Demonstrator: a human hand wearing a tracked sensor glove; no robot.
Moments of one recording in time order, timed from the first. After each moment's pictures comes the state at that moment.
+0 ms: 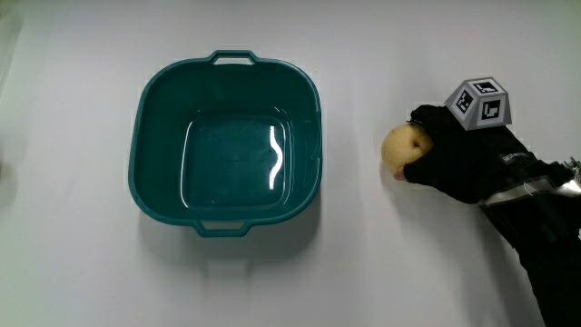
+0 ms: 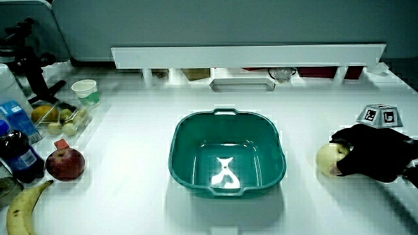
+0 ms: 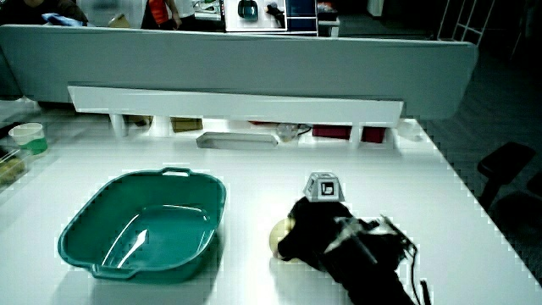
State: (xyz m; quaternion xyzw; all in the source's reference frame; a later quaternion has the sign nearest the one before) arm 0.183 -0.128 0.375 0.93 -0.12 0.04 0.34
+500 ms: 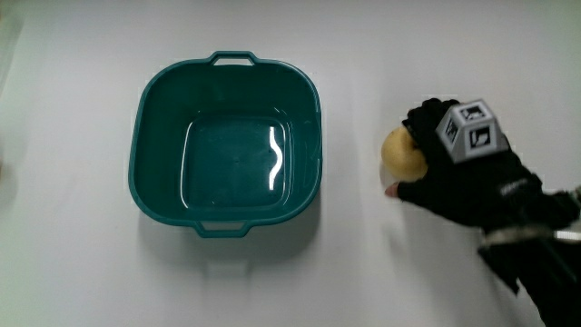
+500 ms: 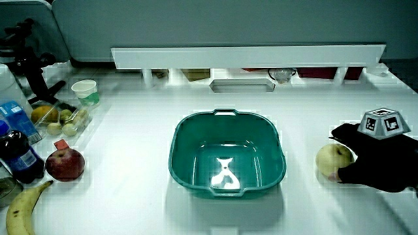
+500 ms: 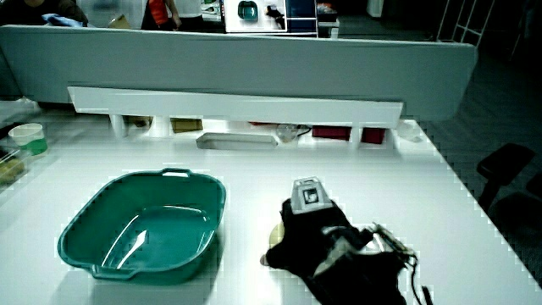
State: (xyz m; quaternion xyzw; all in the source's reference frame) arm 0.213 -0.103 0.416 0.92 -0.11 0.06 0.37
